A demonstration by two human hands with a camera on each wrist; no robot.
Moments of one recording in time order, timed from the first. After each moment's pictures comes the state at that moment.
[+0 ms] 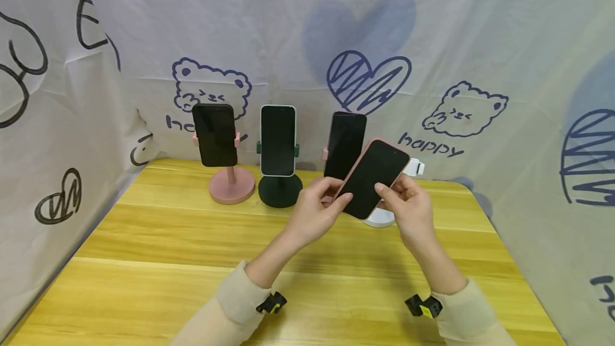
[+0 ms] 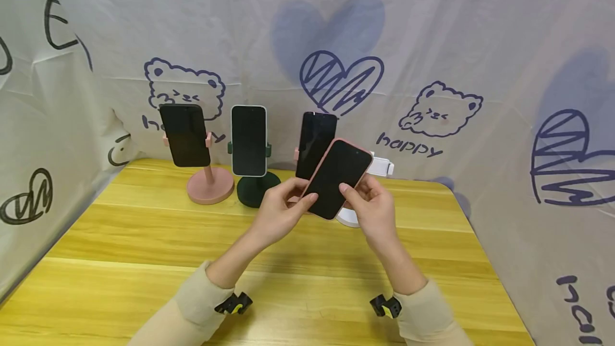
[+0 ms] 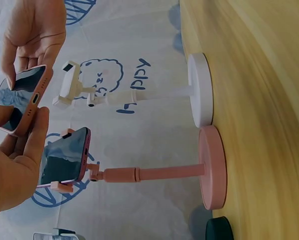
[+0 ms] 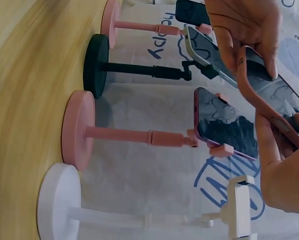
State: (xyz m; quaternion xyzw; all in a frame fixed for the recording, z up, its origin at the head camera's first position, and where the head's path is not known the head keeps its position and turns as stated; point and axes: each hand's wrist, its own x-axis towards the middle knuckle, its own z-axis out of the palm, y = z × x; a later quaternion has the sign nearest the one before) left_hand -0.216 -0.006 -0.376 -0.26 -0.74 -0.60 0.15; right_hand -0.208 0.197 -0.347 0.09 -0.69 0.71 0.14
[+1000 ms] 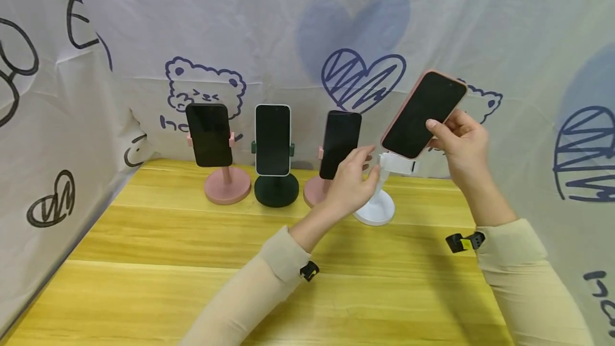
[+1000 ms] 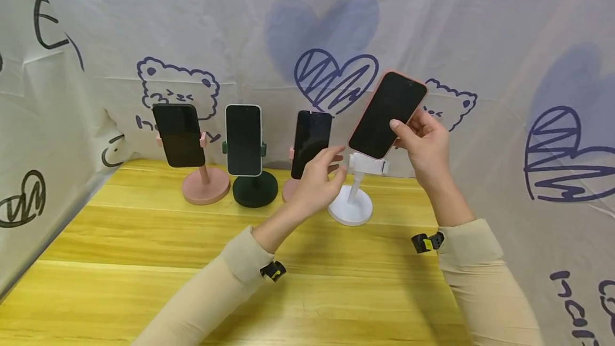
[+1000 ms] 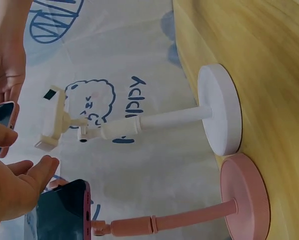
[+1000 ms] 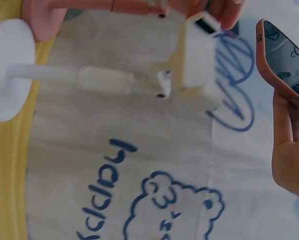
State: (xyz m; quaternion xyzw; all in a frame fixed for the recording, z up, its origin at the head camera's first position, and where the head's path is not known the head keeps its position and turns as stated) left_hand -0.265 0.067 -0.345 -0.27 -0.80 -0.51 0.17; right_hand -0.275 0.276 -0.263 0.17 -0.63 0.73 0.20
